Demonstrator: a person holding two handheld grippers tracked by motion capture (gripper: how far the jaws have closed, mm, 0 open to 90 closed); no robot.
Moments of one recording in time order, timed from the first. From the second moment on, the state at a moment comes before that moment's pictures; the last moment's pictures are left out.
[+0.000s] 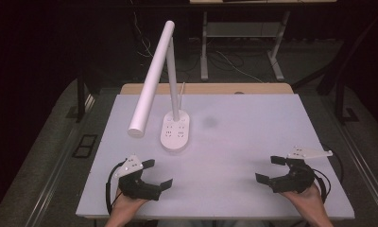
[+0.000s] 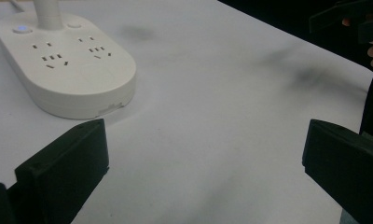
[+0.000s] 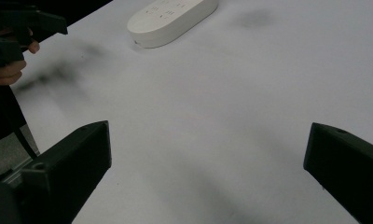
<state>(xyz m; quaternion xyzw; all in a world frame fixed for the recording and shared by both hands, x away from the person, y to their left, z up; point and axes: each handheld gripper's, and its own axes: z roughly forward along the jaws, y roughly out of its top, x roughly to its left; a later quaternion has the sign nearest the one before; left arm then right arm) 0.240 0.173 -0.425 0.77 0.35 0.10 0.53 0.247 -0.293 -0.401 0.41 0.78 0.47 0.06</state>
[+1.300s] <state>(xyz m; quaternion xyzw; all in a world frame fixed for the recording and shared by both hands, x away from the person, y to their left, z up) 0.240 0.176 -0.425 0.76 0.36 0.10 0.53 0.294 -0.258 -0.368 0.37 0.80 0.46 0.04</state>
